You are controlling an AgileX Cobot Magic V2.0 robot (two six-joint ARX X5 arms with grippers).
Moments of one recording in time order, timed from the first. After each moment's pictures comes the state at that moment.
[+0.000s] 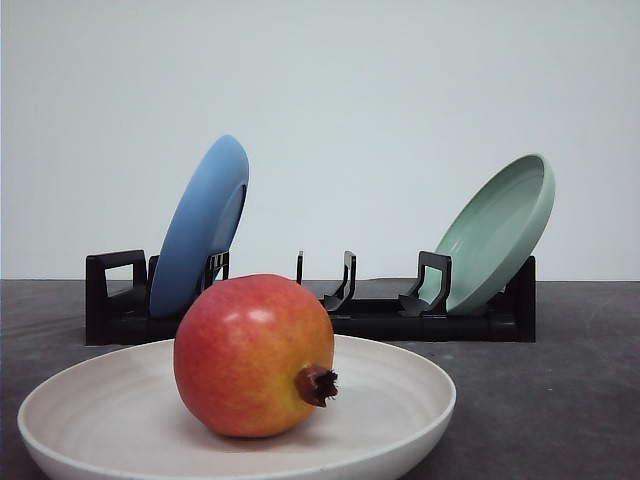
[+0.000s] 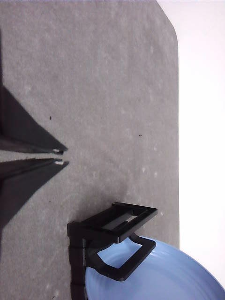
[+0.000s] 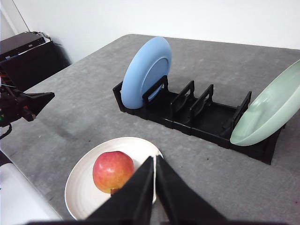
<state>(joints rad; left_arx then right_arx) -0.04 0.01 0.02 -0.18 -0.04 0.01 0.85 0.23 0.77 -0.80 0.09 0.27</state>
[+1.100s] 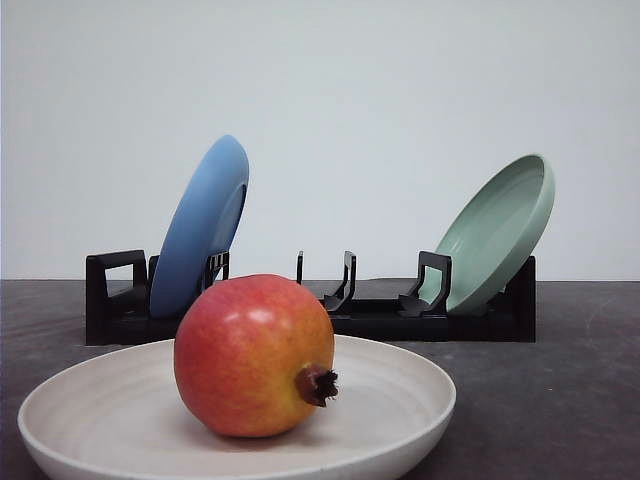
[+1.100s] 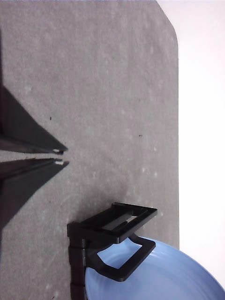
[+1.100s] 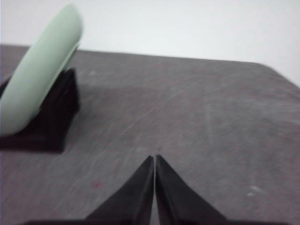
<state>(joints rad) -0.04 0.01 0.02 -0.18 -0.04 0.01 0.03 0.01 0.01 -0.16 0.03 -0.04</state>
